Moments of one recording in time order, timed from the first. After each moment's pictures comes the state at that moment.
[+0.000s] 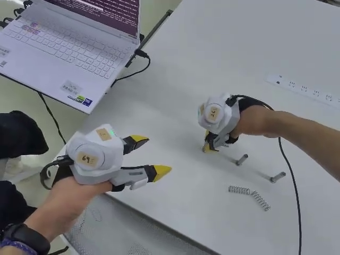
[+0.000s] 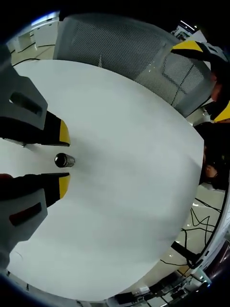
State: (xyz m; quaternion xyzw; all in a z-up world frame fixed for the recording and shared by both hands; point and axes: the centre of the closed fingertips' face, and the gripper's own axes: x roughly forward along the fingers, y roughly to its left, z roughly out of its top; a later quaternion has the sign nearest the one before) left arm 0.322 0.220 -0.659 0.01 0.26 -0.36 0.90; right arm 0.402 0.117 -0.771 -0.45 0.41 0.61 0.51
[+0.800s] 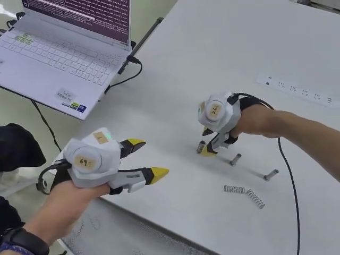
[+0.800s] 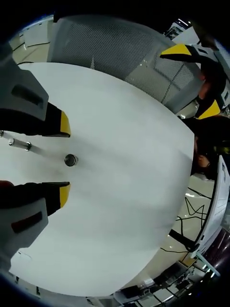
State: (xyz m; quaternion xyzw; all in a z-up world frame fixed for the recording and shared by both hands) left arm 0.320 0.214 -0.655 0.02 0.25 -0.37 0.90; right arm 0.404 0.111 -0.749 -0.42 0.40 0.60 0.55
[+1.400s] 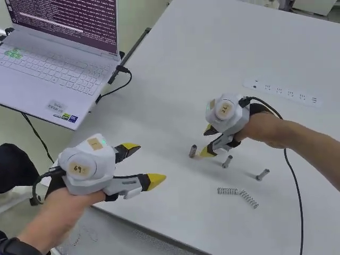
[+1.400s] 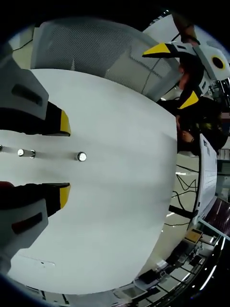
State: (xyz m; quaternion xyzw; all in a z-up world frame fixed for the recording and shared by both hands) left arm 0.319 0.205 -0.645 0.03 0.25 -0.38 0.89; right arm 0.407 0.091 -0.724 -0.34 0.39 0.56 0.64
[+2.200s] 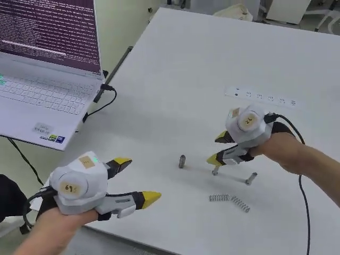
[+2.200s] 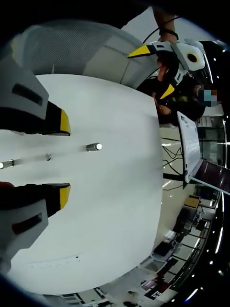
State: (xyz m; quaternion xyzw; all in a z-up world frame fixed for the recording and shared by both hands) left arm 0.311 0.195 -0.641 0.04 0.25 -0.40 0.88; right arm 0.401 0.039 -0.690 -0.26 0.37 0.48 0.75
